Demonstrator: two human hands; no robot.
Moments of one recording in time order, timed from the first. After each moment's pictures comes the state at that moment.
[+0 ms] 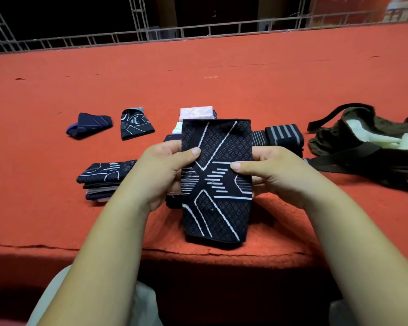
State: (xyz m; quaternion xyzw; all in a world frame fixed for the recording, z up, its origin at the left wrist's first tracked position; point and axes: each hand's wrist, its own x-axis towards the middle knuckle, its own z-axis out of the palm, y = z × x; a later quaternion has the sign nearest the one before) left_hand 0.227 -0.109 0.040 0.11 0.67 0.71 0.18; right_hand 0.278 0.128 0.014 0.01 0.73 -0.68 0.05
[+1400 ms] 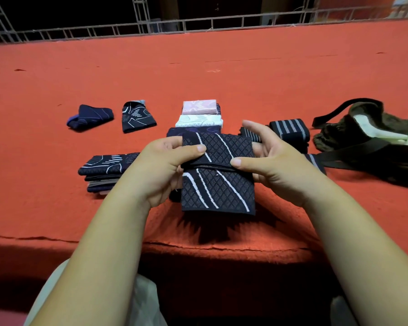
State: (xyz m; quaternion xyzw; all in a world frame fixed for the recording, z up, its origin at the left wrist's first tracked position) left_hand 0.217 -0.117 0.026 0.13 0.66 0.71 0.19; right_hand 0.271 0.120 0.004 -0.05 0.67 -0.74 0.00
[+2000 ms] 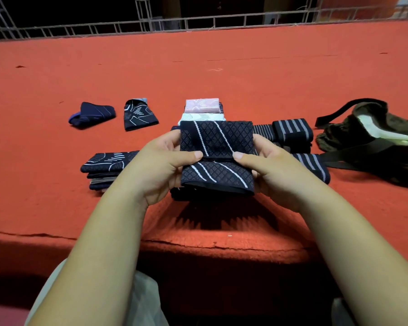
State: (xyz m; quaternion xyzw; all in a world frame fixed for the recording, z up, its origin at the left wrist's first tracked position) left_hand 0.210 -0.126 0.022 0.17 0.65 0.72 0.20; right_hand 0.273 0.103 0.000 -0.04 0.62 -0.78 0.02
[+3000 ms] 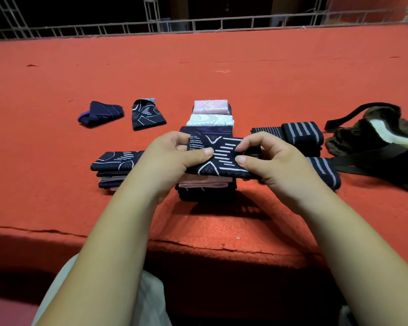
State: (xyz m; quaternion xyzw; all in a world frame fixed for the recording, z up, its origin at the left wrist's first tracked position) left_hand 0.215 -0.127 0.028 0.10 0.70 0.69 0.11; right_hand 0.275 0.092 0.006 -0.02 0.75 -0.65 -0.12
